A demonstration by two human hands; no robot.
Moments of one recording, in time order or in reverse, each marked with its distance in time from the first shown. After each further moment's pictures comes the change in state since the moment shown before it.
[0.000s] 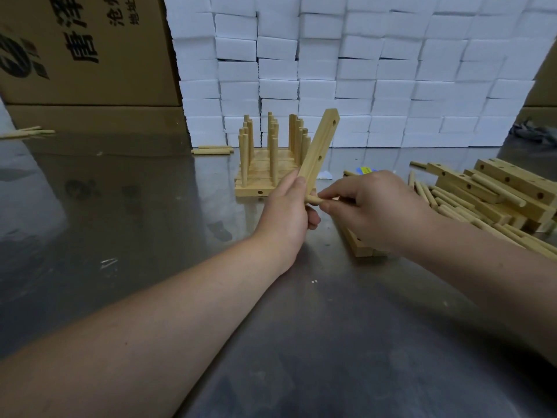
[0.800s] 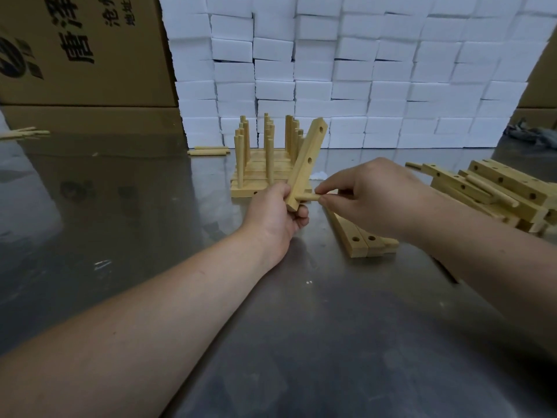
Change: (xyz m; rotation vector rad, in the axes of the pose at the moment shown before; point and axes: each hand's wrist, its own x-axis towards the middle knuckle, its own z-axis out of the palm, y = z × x) left_hand 0.005 0.007 -0.002 -0.320 0.101 -0.222; right_hand 0.010 0.005 -0.013 -0.132 -0.089 -0.022
